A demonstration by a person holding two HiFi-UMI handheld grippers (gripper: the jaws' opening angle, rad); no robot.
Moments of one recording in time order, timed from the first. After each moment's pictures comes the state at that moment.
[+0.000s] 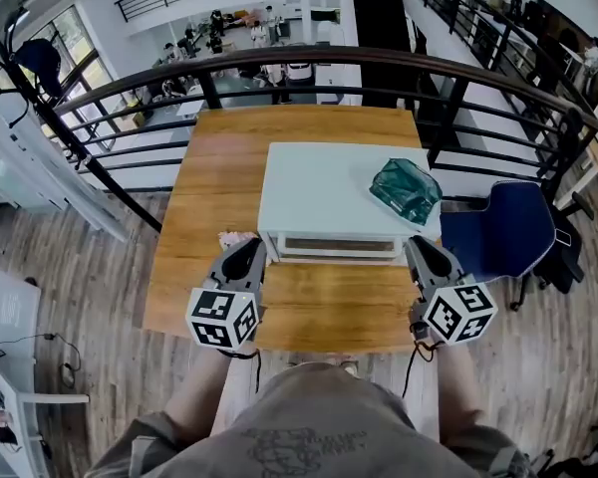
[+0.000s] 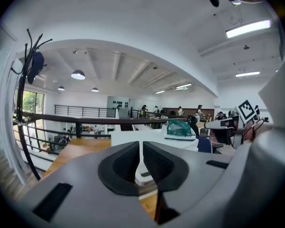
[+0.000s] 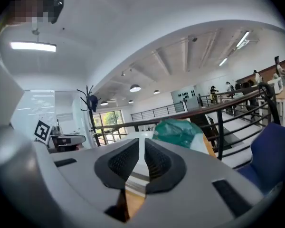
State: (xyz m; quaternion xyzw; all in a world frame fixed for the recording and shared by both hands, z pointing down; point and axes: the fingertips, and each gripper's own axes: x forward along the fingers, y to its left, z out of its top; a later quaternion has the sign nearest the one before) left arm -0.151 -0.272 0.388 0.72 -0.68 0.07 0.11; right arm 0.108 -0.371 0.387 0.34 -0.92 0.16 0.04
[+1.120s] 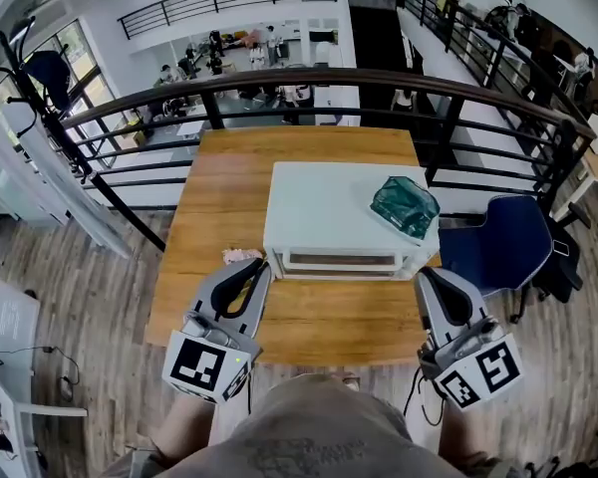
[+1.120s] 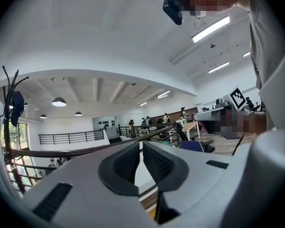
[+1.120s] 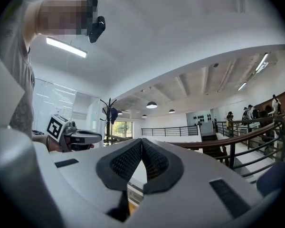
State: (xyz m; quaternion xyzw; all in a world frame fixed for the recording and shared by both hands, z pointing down) left arm -0.102 -0.219 0.268 0.78 -0.62 0.08 -0.05; right arm 0.102 -0.273 0.259 0.29 -0.96 0.02 -0.03
